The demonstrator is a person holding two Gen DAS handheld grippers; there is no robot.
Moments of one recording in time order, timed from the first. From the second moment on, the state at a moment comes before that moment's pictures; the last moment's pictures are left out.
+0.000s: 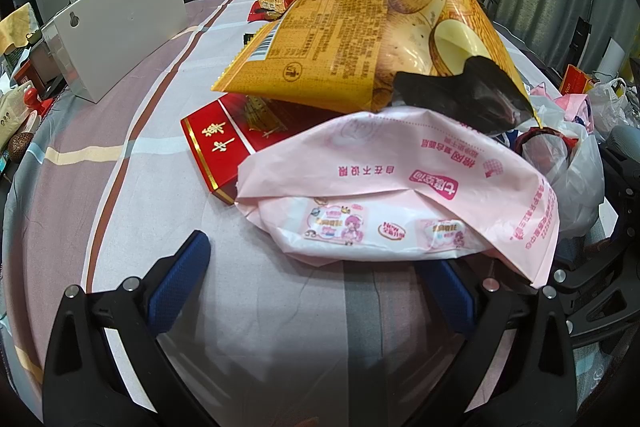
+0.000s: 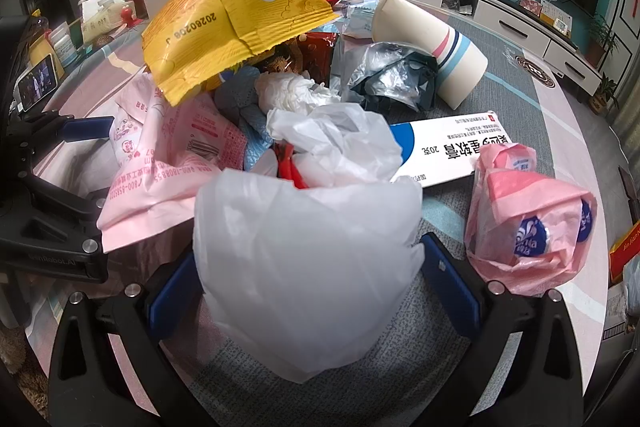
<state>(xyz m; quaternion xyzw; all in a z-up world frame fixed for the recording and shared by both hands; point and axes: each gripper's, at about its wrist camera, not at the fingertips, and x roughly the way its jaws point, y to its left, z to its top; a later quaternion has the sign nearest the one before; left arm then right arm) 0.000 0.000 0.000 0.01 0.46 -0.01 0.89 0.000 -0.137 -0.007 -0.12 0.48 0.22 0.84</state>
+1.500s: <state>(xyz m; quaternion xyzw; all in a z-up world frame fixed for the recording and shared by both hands) -0.053 0.033 0.107 -0.11 0.38 -0.03 0.92 -0.051 -0.138 0.125 0.03 0.38 0.13 0.92</state>
